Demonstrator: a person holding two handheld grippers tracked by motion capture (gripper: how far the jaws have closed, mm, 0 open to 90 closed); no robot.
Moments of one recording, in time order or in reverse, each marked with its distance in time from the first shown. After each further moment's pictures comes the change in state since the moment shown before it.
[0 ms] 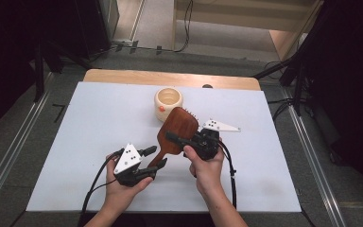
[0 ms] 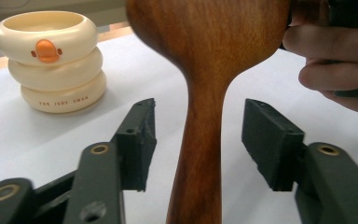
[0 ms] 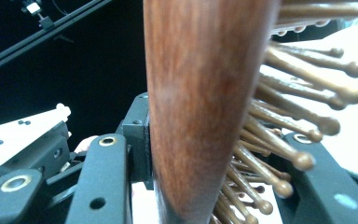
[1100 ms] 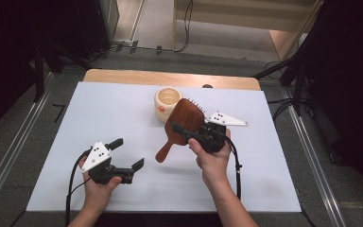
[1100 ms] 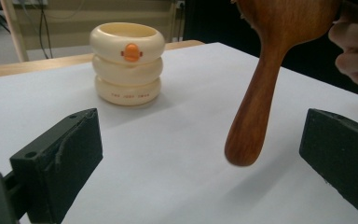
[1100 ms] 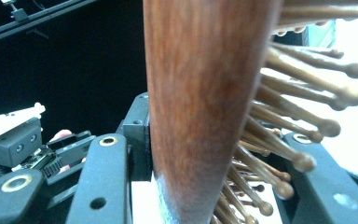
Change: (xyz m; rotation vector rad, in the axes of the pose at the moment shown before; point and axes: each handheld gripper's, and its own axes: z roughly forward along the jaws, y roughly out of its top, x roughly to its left) left arm 0.044 -0.018 -0.045 -0.090 0.093 -0.090; right arm -0.001 0.023 -0.011 -0.025 -0.093 -0.115
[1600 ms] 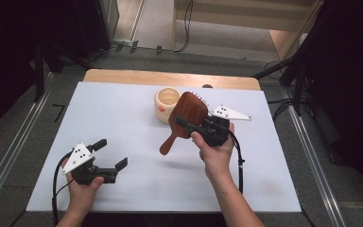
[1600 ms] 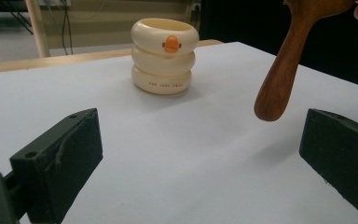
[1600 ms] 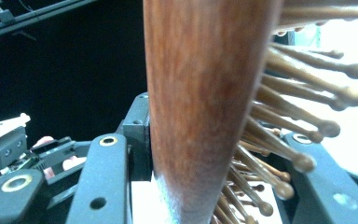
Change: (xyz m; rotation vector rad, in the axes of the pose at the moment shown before) left arm 0.029 -0.012 -0.026 -0.010 0.047 -0.008; right arm -0.007 0.015 -0.001 -0.012 -0.043 -0.030
